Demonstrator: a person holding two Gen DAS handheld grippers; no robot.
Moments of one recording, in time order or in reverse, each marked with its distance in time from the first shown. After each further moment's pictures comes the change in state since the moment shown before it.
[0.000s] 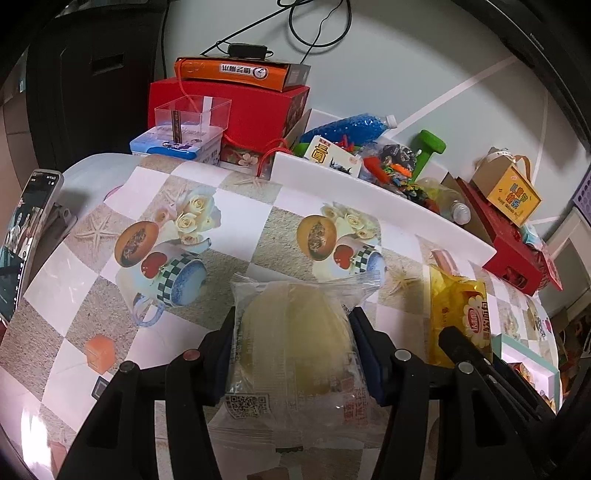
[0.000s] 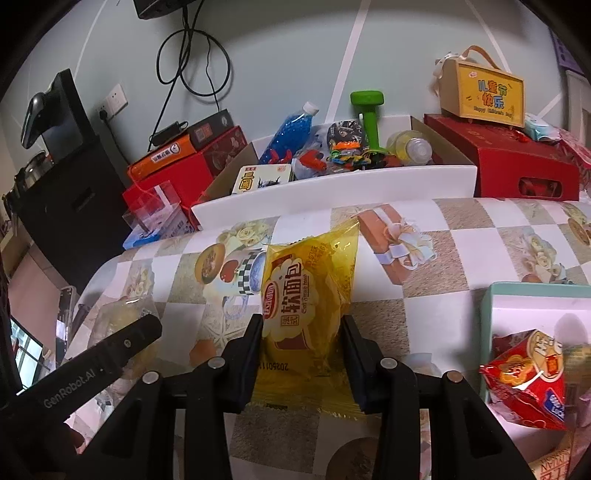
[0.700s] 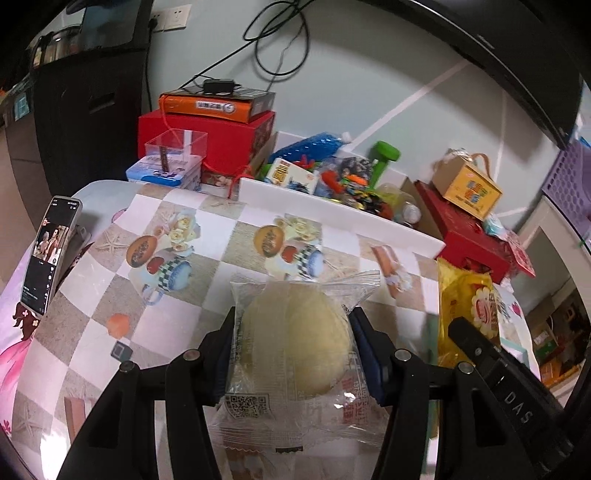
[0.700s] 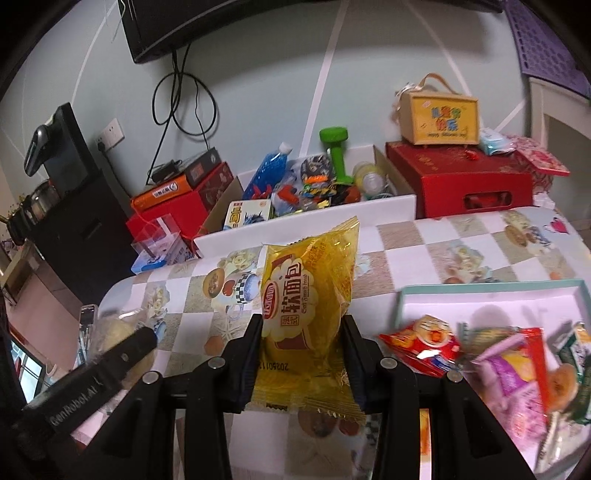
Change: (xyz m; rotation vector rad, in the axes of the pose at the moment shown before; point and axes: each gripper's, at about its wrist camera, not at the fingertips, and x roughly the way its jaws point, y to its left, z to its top) left arm -0.085 -0.041 -0.020 0.063 -0.040 -0.053; right arm -0.112 -0.018 -0.001 0.056 -0.070 -0.056
